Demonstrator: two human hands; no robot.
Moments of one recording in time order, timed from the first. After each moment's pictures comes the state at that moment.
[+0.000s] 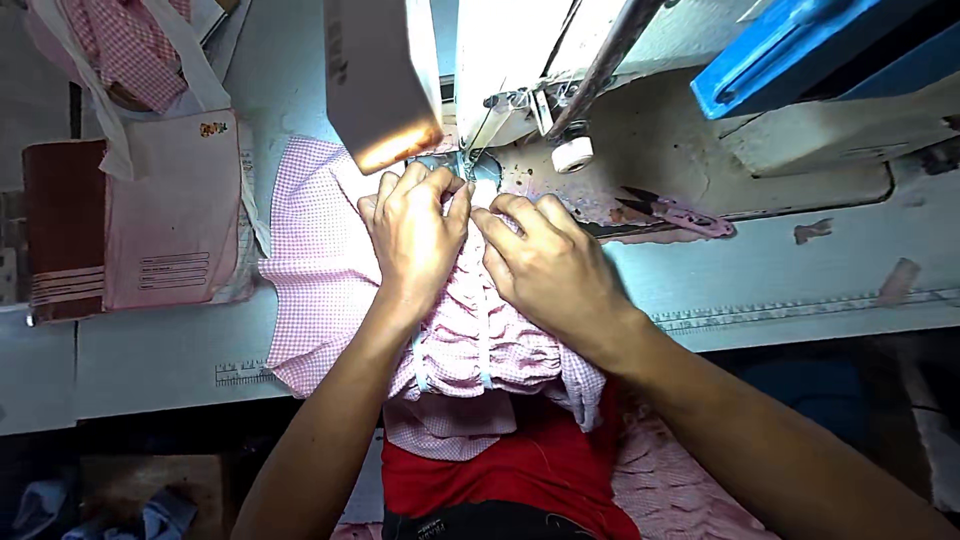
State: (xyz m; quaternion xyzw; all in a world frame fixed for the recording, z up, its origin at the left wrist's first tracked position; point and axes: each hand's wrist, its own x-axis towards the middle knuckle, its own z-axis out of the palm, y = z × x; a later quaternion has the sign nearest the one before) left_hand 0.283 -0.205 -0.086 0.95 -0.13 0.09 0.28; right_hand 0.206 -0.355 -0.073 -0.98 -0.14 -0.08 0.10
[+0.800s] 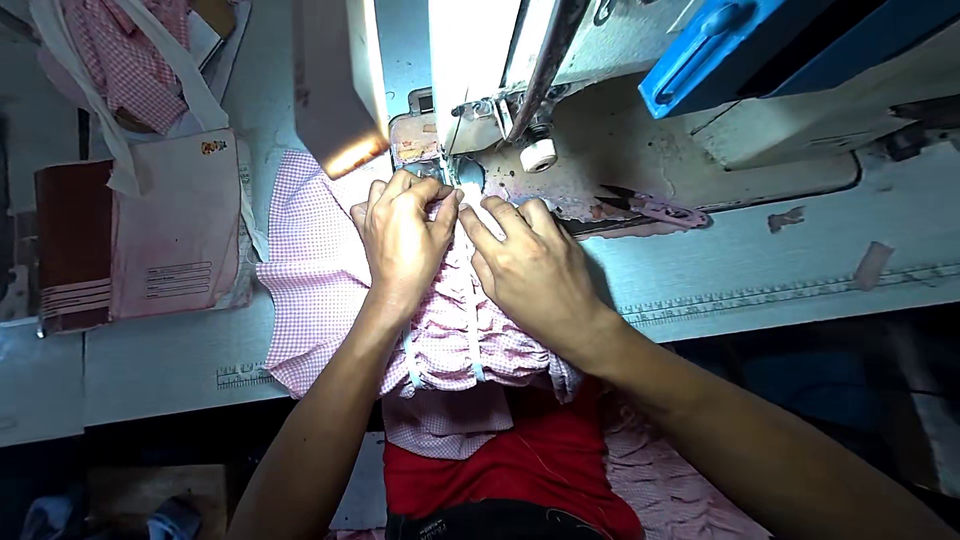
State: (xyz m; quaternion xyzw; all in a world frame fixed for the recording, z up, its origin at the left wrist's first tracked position) left_hand 0.283 -0.201 -0.092 0.94 -0.15 0.10 0.30; right_hand 0.199 -0.347 -0.073 -0.99 -0.10 -0.07 0.07
